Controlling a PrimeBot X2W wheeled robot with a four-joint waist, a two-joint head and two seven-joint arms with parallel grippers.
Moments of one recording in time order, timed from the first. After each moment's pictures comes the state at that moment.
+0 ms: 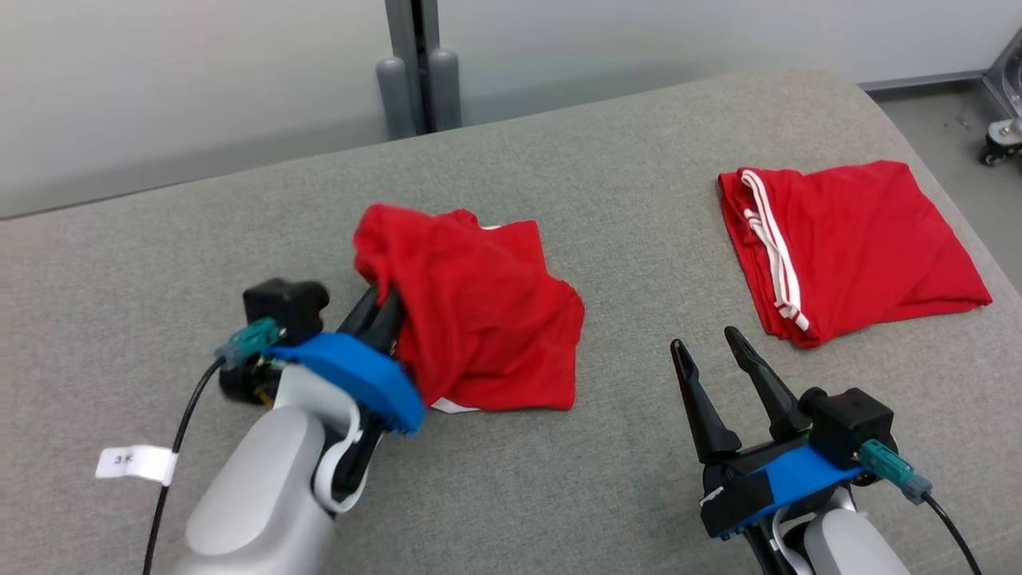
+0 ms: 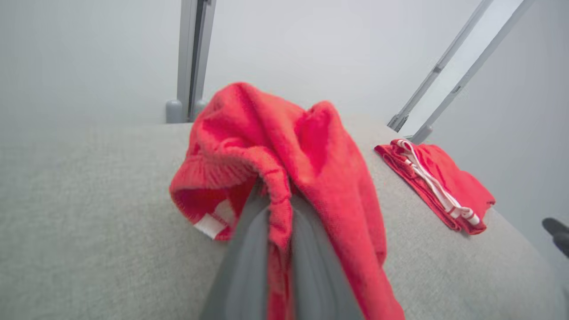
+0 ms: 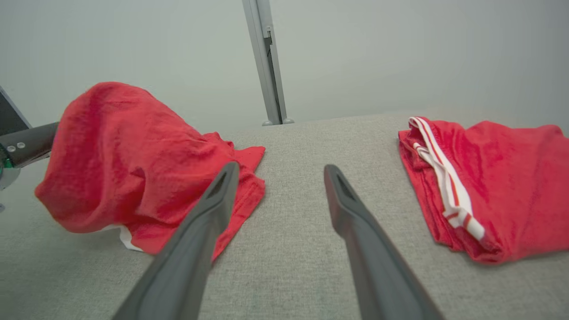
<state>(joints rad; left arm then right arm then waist) -0.48 0.16 -0.46 0.54 -0.63 -0.13 -0.07 -0.21 -0.08 0.22 0.30 0.27 0.13 -0.24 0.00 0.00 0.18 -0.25</state>
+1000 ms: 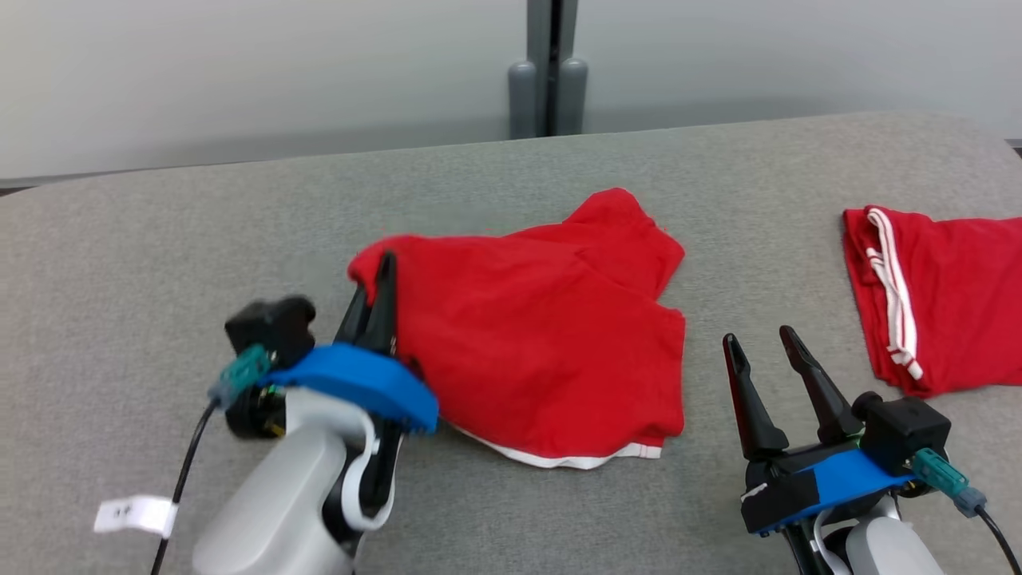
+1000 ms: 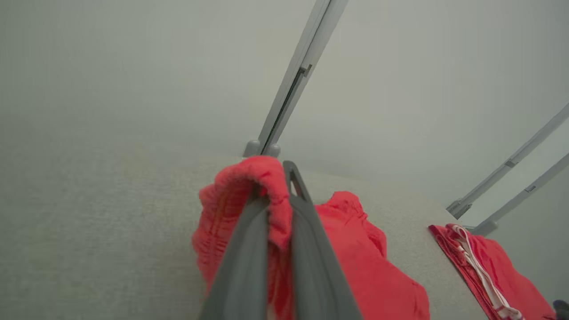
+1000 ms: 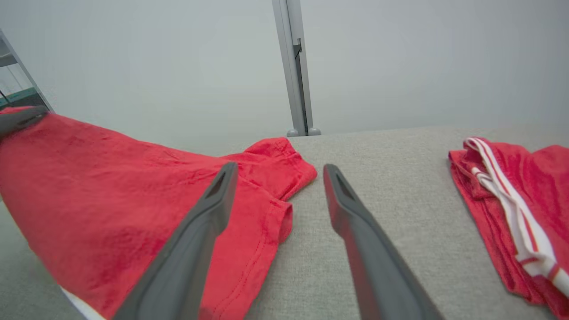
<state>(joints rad) -0.49 0.21 -0.62 0.38 -0.89 0.17 -0.22 -0.16 -0.08 0.11 0.23 0.26 0.13 -0.22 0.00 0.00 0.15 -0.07</state>
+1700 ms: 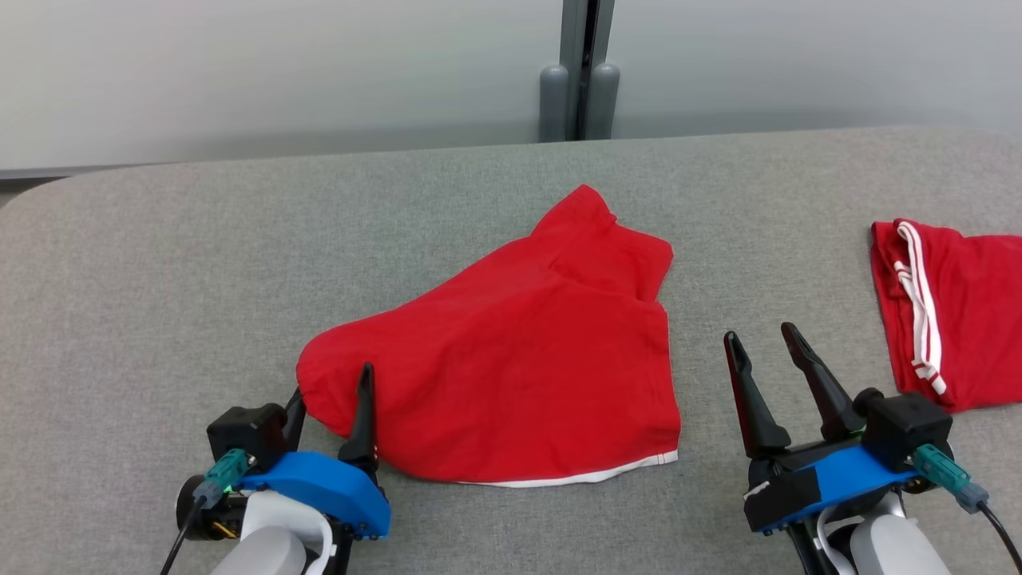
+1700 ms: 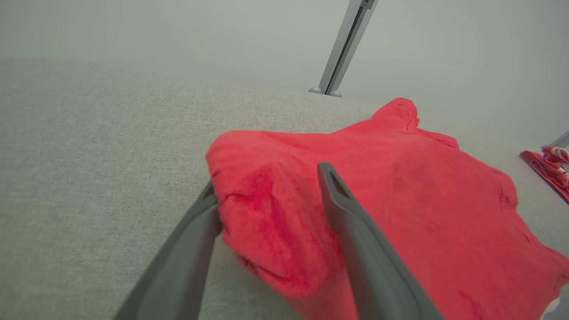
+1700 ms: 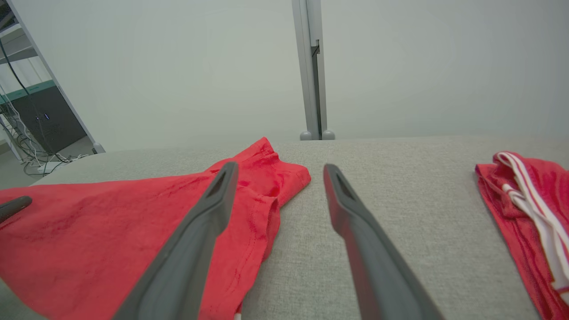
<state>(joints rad) -0.28 0.34 -0.66 0.35 -0.82 0.21 -0.23 -0.16 -0.09 0.11 0.22 0.24 0.13 -0.20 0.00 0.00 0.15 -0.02</state>
